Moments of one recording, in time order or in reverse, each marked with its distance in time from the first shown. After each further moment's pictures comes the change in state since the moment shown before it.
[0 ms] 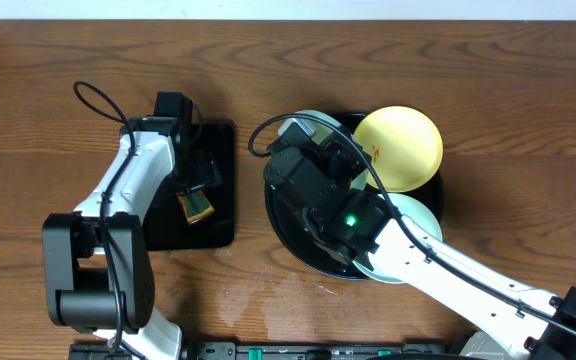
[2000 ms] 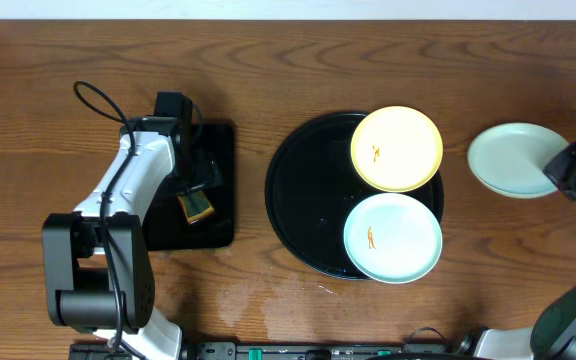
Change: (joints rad) left arm 0.000 0.000 0.000 0.000 0.000 0.000; right arm -1.424 0.055 0.010 -0.371 -0.876 0.772
